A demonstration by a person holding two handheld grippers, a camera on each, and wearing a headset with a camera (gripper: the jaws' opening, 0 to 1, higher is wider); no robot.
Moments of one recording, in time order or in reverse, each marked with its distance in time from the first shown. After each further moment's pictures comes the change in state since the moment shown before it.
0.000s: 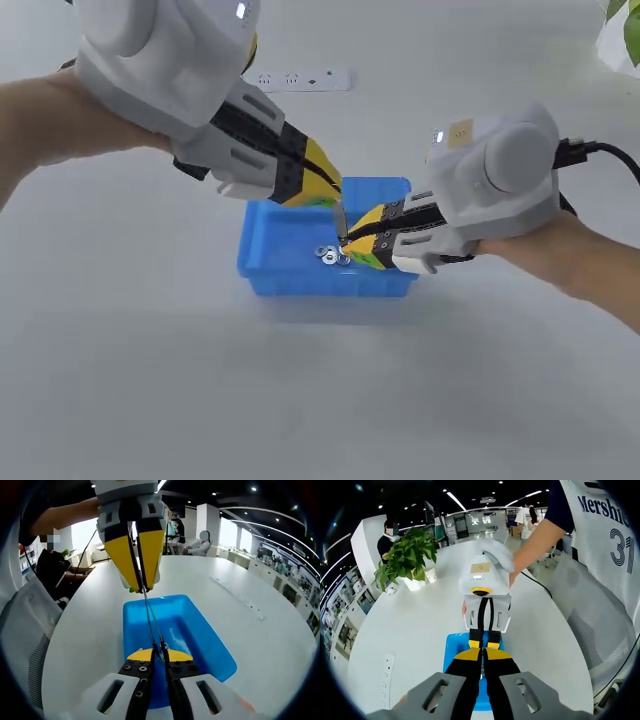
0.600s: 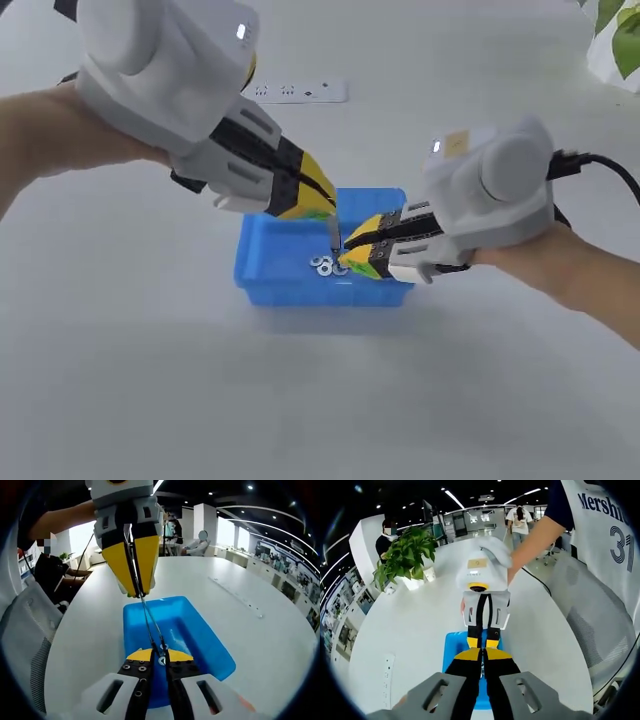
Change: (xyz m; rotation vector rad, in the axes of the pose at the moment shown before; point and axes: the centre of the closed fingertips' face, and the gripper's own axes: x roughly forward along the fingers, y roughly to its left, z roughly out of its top) left arm 0.001 -0.002 -0.002 0.011 0.021 -0.004; right arm -0.004 -0.001 0.003 0.025 -0.014 -0.012
